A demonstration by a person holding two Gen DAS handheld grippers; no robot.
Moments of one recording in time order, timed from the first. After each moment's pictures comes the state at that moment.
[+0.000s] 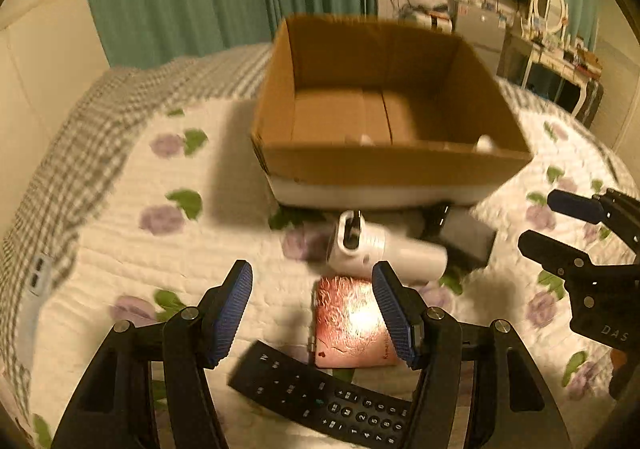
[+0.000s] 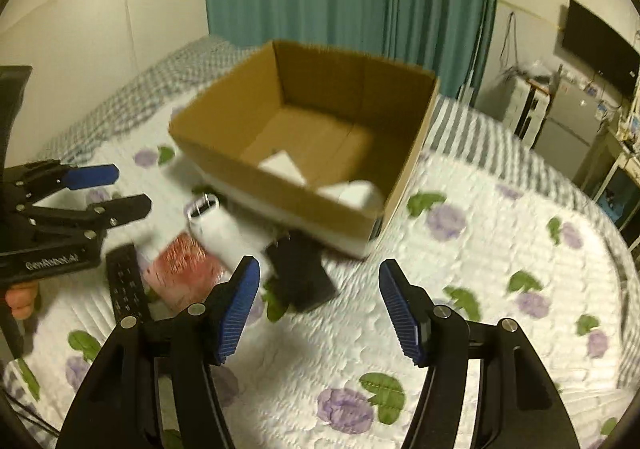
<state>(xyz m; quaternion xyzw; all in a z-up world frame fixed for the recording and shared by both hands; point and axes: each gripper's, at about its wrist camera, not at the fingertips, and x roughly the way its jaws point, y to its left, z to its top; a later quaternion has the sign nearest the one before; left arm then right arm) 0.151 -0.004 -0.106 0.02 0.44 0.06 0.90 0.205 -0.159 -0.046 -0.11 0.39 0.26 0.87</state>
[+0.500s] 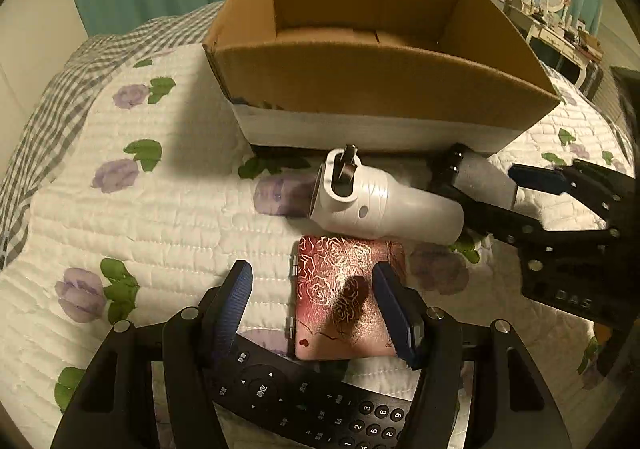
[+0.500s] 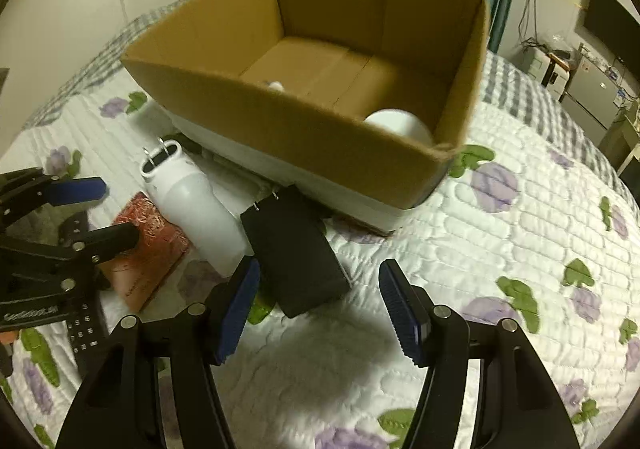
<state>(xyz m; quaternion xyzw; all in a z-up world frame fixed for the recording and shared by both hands) 0.159 -0.005 -0.149 0.01 0.49 0.04 0.87 0.244 -0.132 -0.108 -0.13 0.45 0.27 0.84</state>
